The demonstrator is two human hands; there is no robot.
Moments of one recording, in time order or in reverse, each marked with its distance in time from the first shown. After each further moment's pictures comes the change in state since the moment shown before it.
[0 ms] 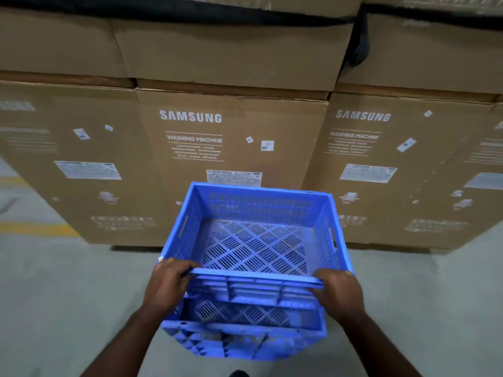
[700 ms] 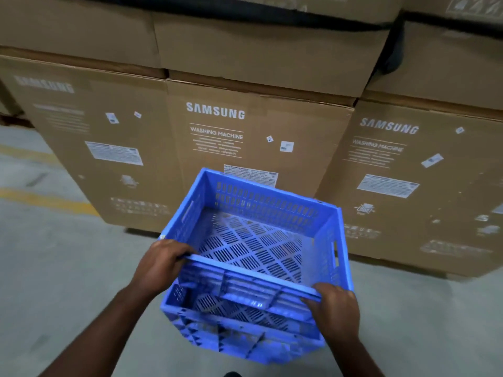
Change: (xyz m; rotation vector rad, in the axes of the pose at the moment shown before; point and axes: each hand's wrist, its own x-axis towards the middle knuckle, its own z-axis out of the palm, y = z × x) left_hand -0.007 0.003 -0.049 0.091 -0.022 0.050; right_hand -0.022 -0.017 0.018 0.041 0.010 -0.006
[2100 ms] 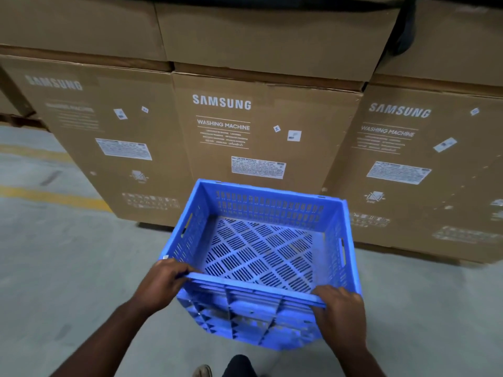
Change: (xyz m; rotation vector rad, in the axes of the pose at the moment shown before) left_hand -0.064 -0.017 0.015 -0.091 -0.075 0.007; right_hand -0.042 -0.021 -0.003 0.024 -0.010 -0.095
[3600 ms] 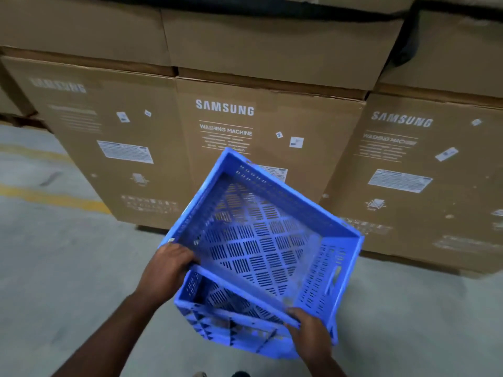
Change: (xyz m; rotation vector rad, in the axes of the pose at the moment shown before) left_hand 0.036 0.009 -0.020 0.199 0.093 0.113; right_hand -0.002 -0.014 0.106 0.393 -0.327 0.190
